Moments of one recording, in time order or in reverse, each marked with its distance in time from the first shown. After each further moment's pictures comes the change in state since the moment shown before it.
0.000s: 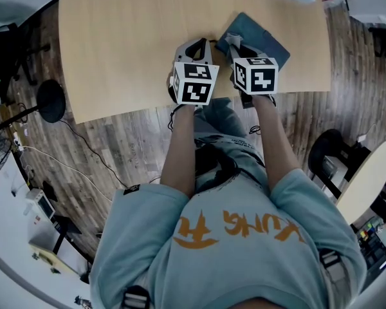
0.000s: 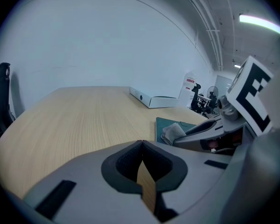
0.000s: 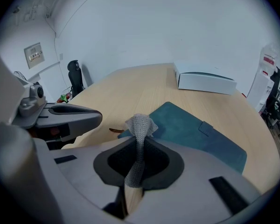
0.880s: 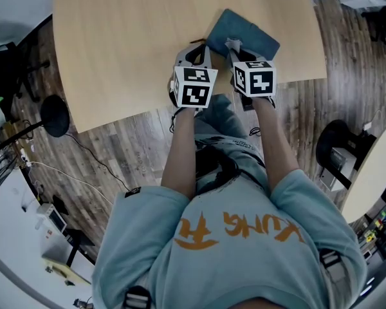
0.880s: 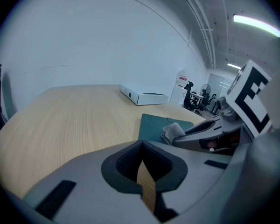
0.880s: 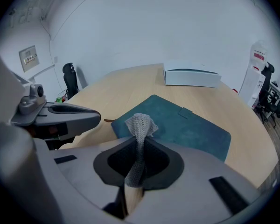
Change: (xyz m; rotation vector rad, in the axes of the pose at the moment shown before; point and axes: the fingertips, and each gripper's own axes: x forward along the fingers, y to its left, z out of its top) left arm -0.003 -0.040 -0.009 0.043 0.022 -0.075; right arm -0.027 -0.023 -0.029 0.059 -0.019 -0.047
